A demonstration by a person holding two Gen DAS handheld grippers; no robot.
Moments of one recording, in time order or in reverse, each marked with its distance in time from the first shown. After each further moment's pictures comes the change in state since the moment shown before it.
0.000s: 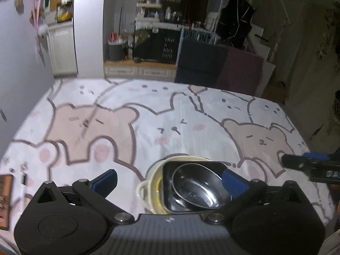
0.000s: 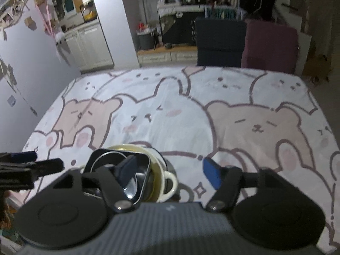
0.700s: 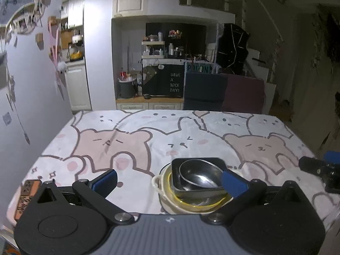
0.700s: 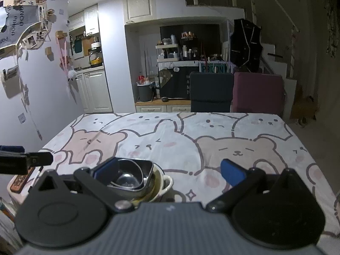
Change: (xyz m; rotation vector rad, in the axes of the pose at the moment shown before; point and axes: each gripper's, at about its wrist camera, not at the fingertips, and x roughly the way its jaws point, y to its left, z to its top) left arm -0.080 -0.016 -0.081 0.071 -0.225 0.080; right arm -0.101 0.013 -0.105 -0.046 -0.337 -0.039
